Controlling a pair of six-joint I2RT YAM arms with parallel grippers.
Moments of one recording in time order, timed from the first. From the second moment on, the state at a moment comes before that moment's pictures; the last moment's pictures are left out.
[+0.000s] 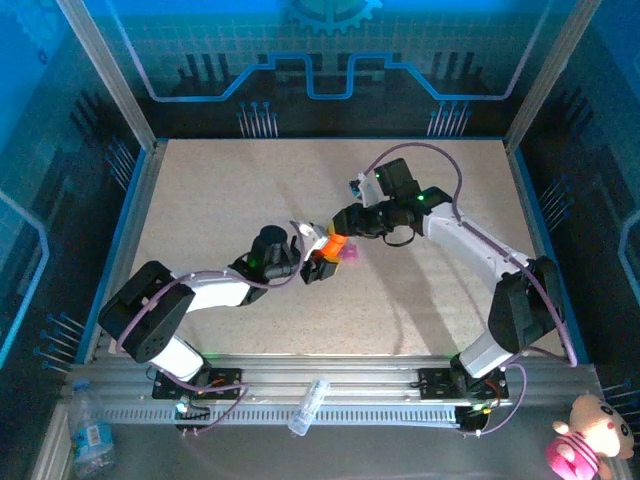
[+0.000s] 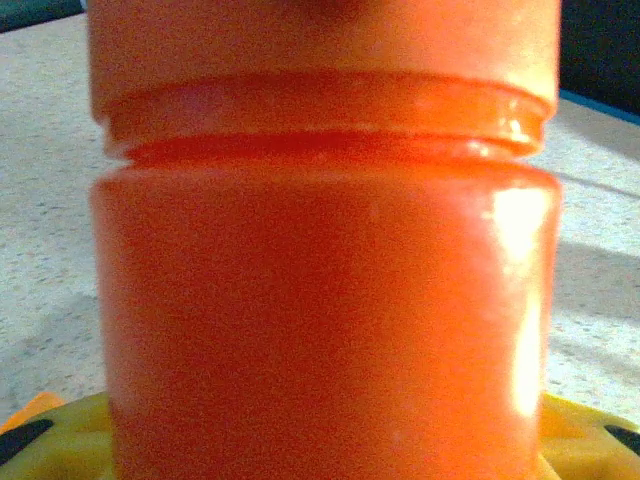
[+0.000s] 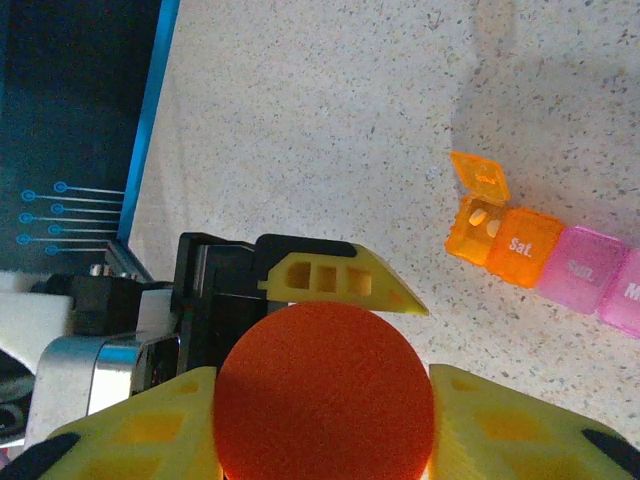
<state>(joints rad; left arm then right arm) -0.60 1.55 0.58 0.61 0.41 0.01 0.48 1.58 1.29 -0.63 -0.60 0.45</state>
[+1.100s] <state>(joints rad) -0.58 1.52 0.72 0.76 0.86 -0.16 0.34 1.41 1.53 -1.01 -0.71 0.03</state>
